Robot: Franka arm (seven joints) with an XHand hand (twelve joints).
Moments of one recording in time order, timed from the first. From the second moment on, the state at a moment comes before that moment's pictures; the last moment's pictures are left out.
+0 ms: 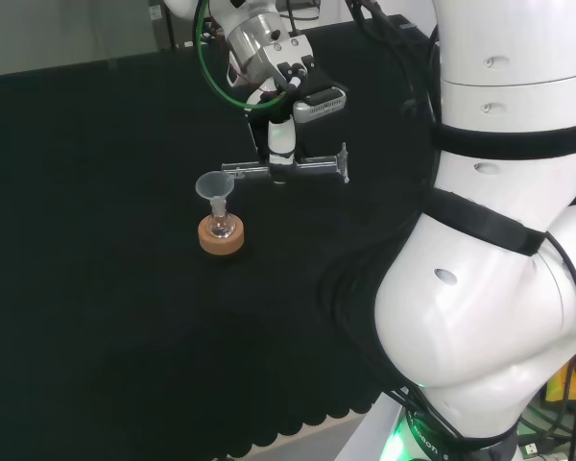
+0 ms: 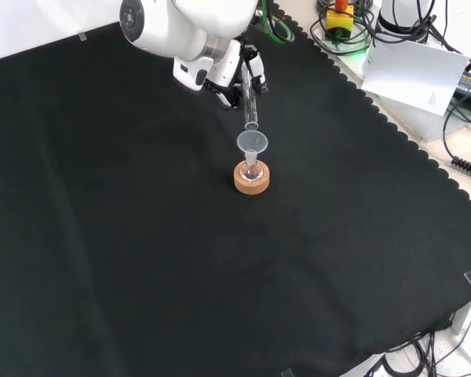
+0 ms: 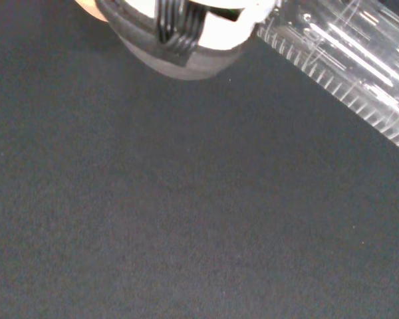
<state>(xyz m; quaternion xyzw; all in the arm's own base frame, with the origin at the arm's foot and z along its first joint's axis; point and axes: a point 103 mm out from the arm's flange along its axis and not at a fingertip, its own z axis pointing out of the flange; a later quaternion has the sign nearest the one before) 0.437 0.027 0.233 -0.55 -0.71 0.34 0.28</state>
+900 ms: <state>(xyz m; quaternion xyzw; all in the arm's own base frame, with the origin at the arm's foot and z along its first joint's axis) 0.434 0.033 0.253 -0.54 -0.73 0.32 0.26</state>
